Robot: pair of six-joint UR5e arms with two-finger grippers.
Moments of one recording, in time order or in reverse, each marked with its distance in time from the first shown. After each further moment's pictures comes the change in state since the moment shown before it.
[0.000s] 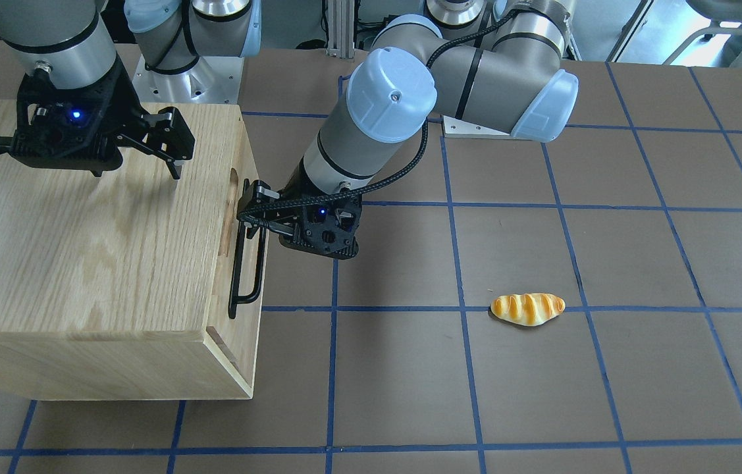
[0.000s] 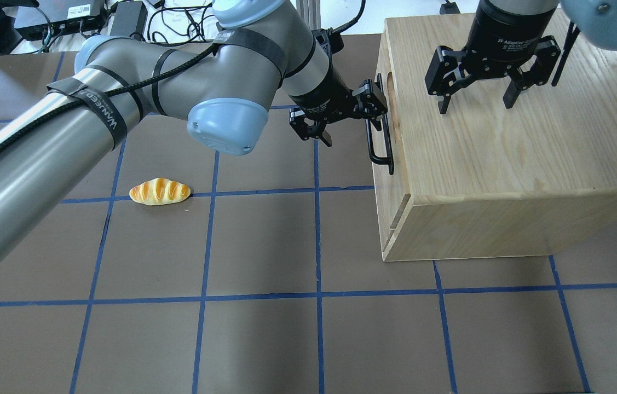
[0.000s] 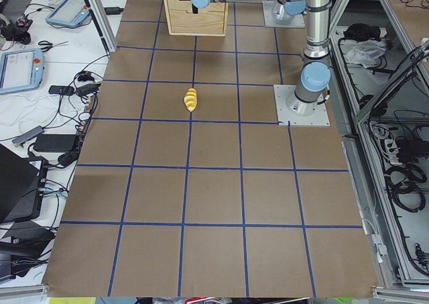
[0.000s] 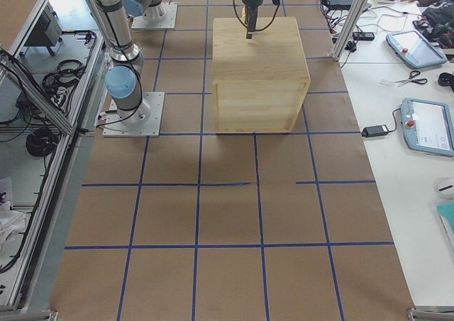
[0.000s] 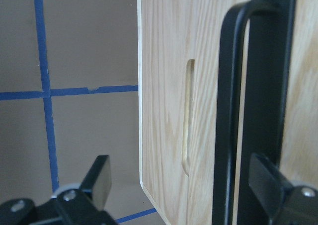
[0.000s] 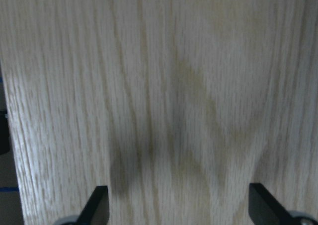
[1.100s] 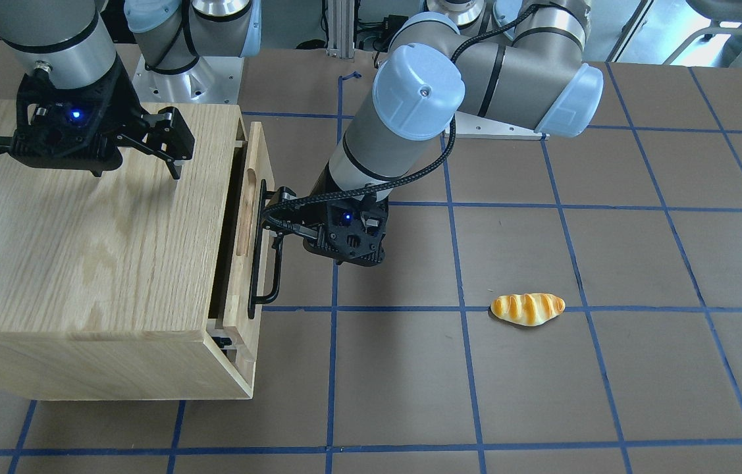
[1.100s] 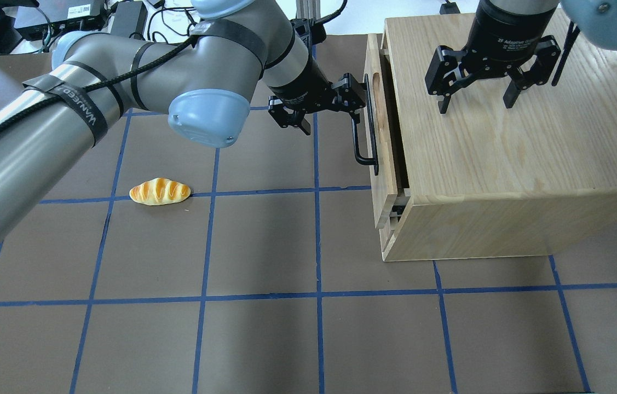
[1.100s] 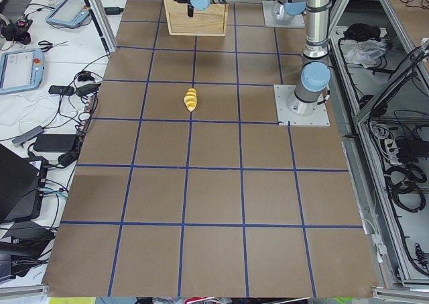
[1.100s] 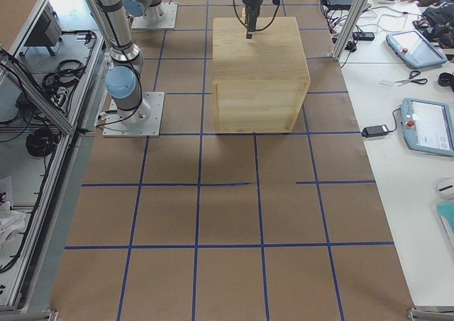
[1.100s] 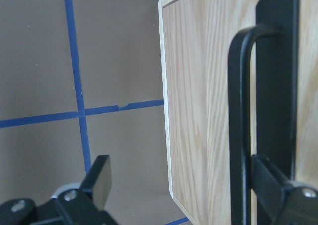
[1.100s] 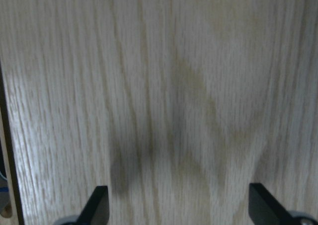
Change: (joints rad) left arm 0.051 0.022 -0.002 -0.004 0.054 0.095; right arm 0.000 0.000 0.000 0.000 0.000 0.000
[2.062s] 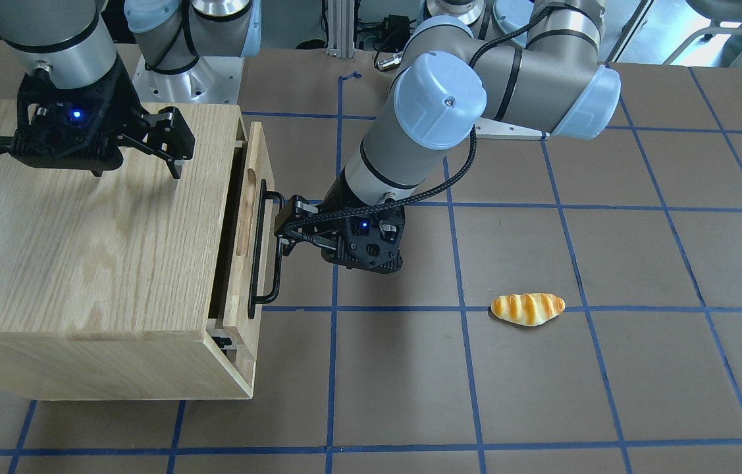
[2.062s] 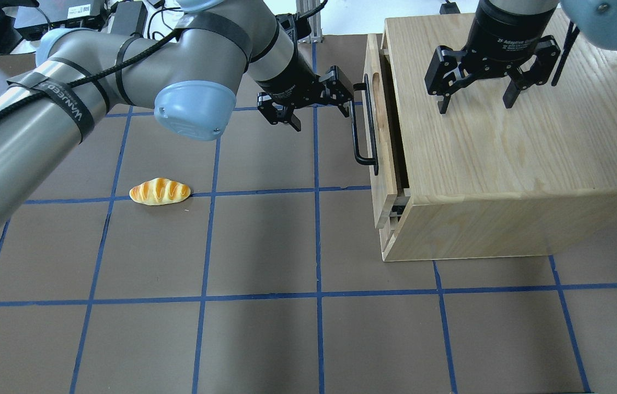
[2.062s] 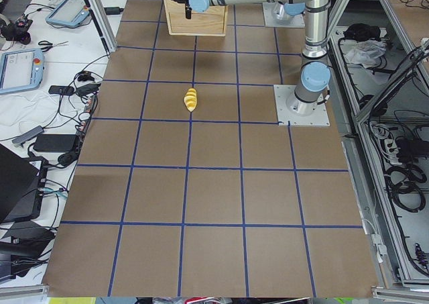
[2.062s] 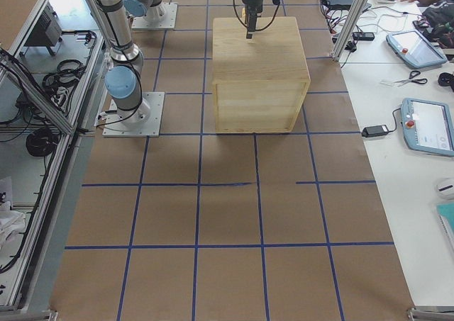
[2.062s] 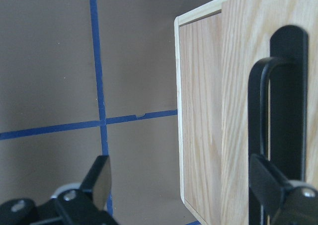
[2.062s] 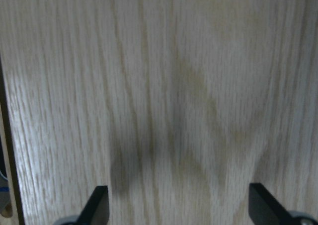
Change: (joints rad) left arm 0.016 -0.005 0.002 -0.012 -0.017 -0.028; right arm 0.001 0.000 0.000 0.000 0.000 -0.001
